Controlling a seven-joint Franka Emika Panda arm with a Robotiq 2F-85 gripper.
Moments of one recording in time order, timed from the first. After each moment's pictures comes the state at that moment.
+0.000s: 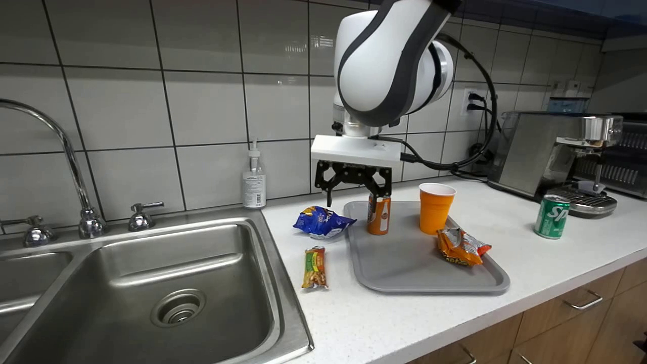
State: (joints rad) arm 0.40 0.33 -0.07 -2.20 -0.21 2.67 0.98
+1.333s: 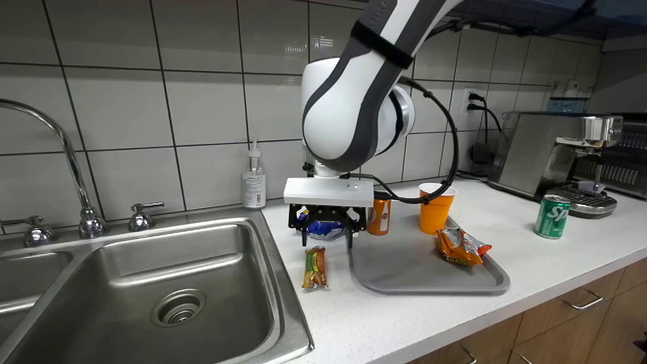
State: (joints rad) arm 0.40 0.51 0.02 -2.10 -0.20 2.67 0.92
